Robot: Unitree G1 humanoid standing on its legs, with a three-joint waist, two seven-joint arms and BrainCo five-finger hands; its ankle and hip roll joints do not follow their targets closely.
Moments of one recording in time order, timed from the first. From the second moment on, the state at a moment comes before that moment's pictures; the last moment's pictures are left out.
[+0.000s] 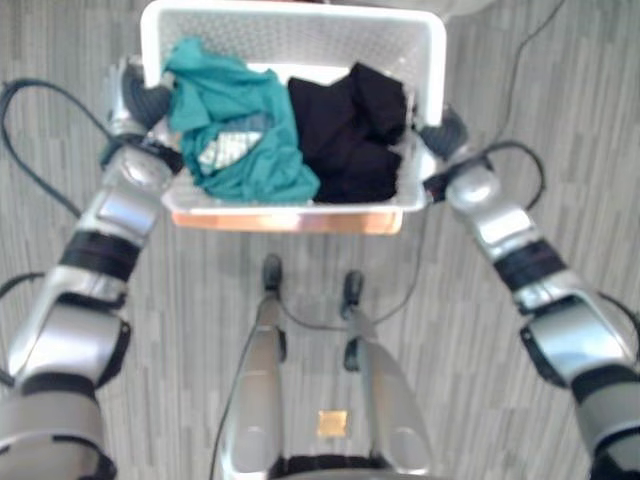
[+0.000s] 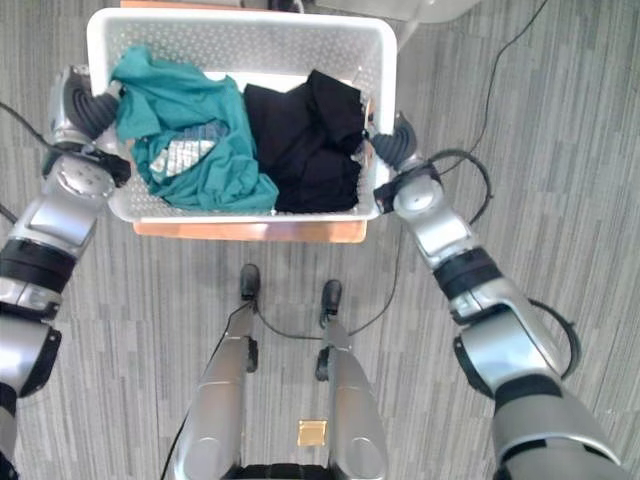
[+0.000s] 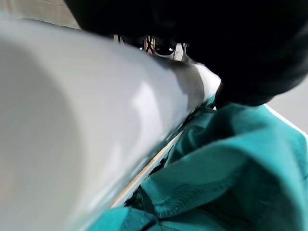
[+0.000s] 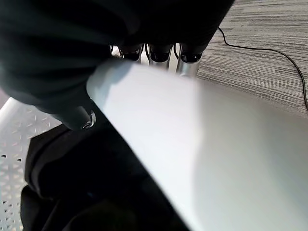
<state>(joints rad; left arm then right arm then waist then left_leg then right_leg) -1.01 0.76 -0.38 0.59 0.04 0.18 0.42 -0.99 -0.59 0.46 0.52 0.23 0.17 -0.24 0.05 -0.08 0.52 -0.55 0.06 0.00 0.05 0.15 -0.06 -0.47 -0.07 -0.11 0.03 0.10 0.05</state>
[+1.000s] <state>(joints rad) -0.81 0.83 -0.41 0.33 0.14 0.10 0.23 -0.60 -0.82 0.30 0.21 0.29 0.16 -0.02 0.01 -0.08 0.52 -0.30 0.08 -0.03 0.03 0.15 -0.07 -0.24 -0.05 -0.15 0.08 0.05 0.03</state>
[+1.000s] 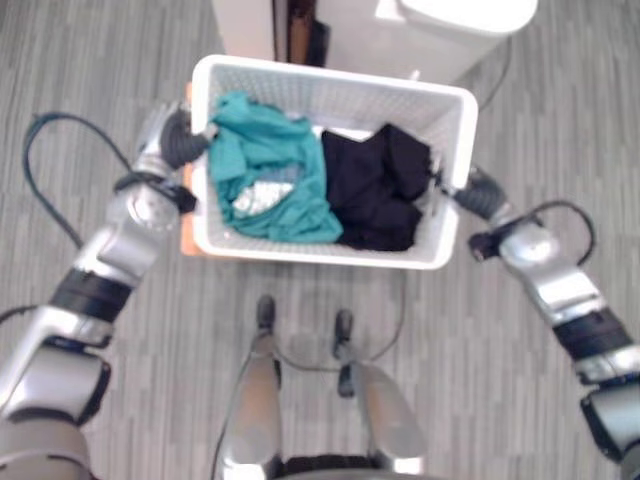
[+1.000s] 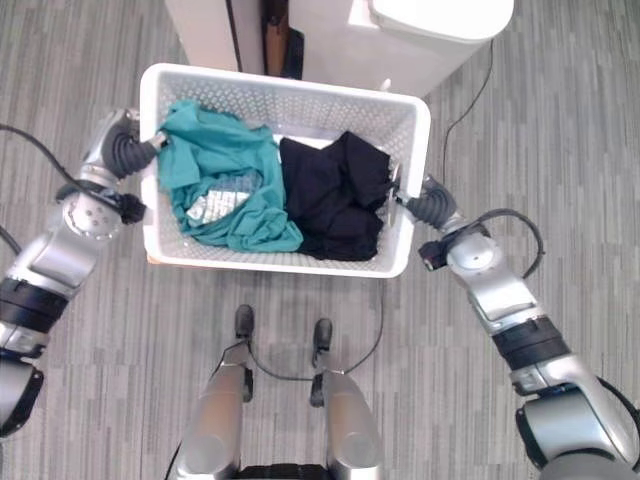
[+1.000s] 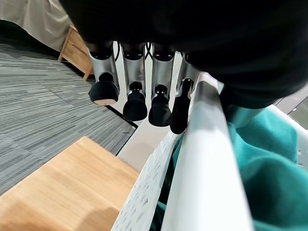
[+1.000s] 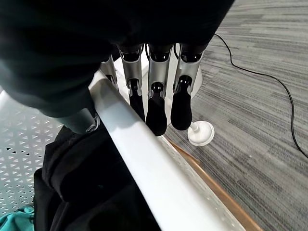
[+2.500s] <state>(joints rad) -0.96 0.50 -0.72 0.54 0.14 0.13 0.07 0.00 -0.79 0.02 0.14 0.41 0.21 0.02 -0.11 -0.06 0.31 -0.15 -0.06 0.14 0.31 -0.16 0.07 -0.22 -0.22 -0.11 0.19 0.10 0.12</state>
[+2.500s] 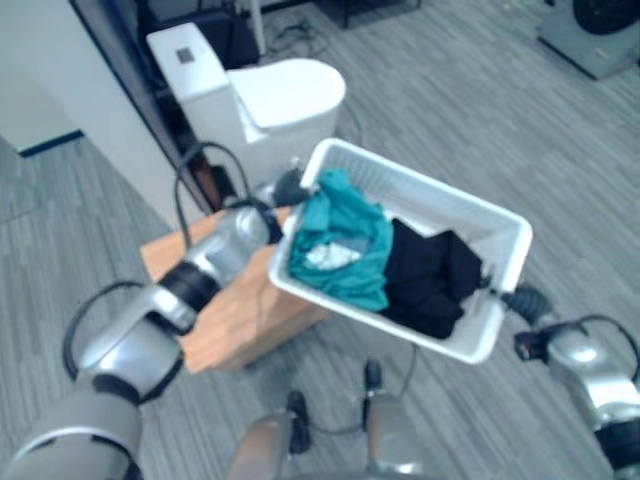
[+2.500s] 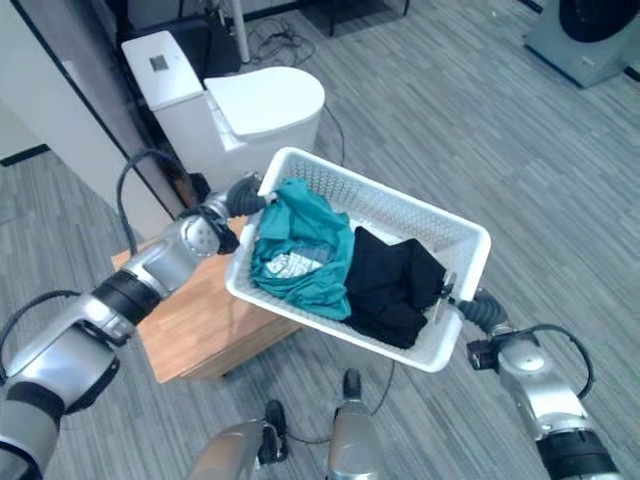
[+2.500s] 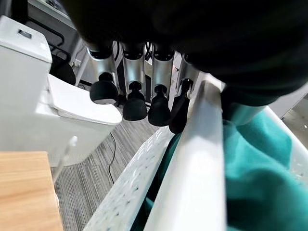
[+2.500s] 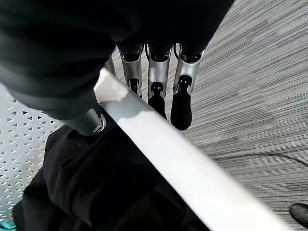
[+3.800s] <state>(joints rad) -1.05 0.57 -0.83 0.56 0.18 0.13 -0.01 -0.01 -0.80 0.13 0.17 0.55 0.24 0.05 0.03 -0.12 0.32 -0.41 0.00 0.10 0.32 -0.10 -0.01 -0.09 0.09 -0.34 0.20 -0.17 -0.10</state>
